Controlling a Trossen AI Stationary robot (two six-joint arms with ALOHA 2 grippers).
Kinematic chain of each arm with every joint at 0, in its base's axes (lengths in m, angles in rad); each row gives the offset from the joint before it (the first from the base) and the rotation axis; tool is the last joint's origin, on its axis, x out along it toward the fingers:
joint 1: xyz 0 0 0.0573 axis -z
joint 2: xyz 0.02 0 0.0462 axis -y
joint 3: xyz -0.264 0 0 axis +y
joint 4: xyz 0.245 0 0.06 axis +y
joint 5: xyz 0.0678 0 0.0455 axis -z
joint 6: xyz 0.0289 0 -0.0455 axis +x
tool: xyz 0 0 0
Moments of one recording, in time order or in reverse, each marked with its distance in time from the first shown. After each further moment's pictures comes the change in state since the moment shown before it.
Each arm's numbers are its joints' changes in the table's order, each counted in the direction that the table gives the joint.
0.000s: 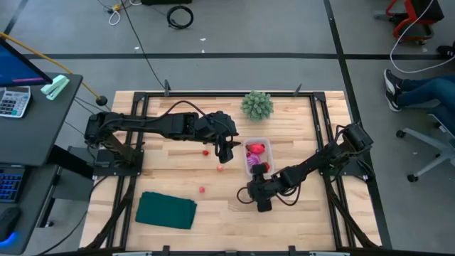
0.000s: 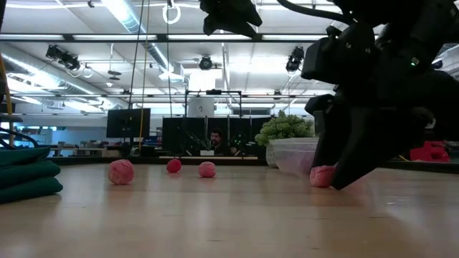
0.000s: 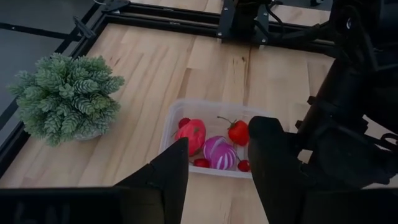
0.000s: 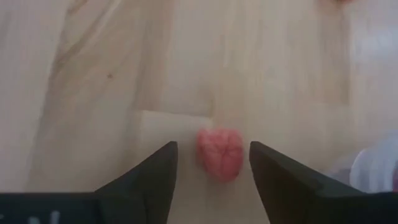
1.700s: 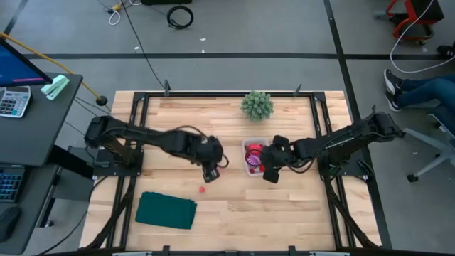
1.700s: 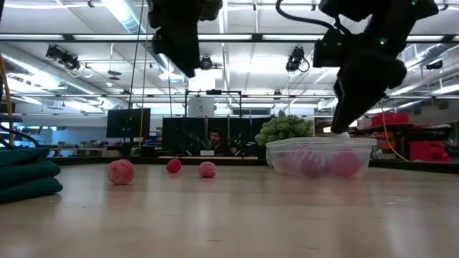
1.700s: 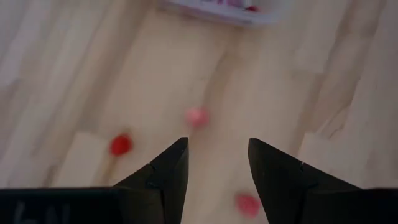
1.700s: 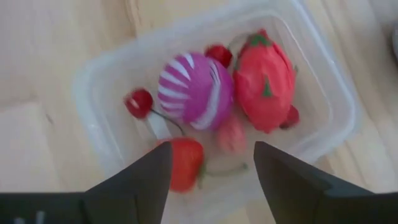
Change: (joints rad) left arm 0.151 -0.023 0.074 0.404 -0.009 -0.361; right arm 0.246 0.369 0.056 0.423 0.041 0.193
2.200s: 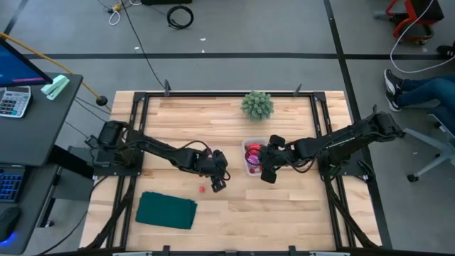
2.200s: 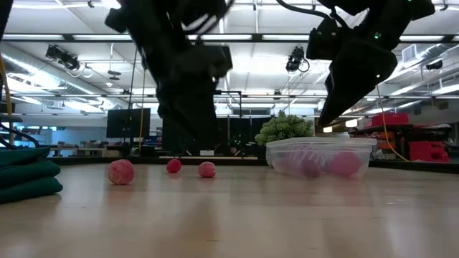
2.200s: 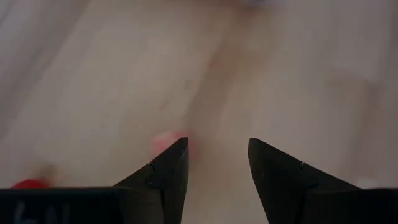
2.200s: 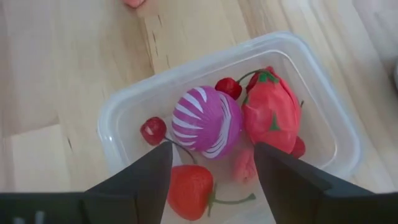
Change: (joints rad) left arm 0.044 -0.140 0.319 -0.567 -0.057 -0.052; right arm 0.000 0.008 -0.001 -0.091 0.001 -0.055
